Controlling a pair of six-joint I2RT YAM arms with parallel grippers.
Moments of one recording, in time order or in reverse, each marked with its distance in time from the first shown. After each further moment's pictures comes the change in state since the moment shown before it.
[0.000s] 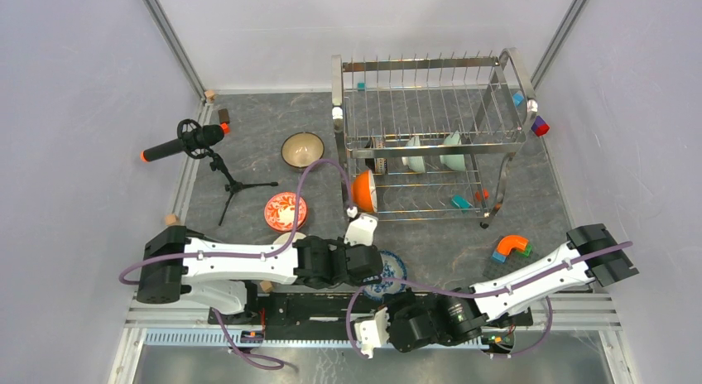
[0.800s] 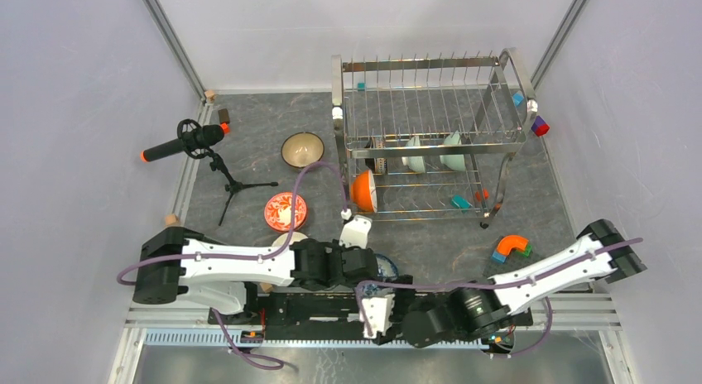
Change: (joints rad) left arm -0.005 -0.007 -0.043 0.016 -0.014 -0.031; right arm 0.006 -0.077 0.088 0.009 0.035 0.219
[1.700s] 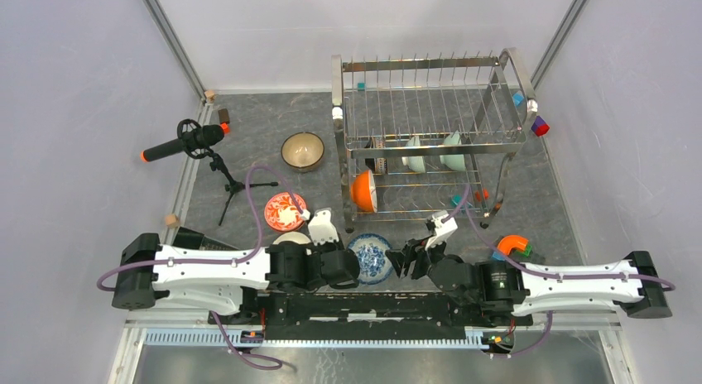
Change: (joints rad) left arm 0.000 -0.190 -0.108 -0.003 -0.147 -0.462; right arm -0.385 -0.404 -0.264 0.146 0.198 0.838
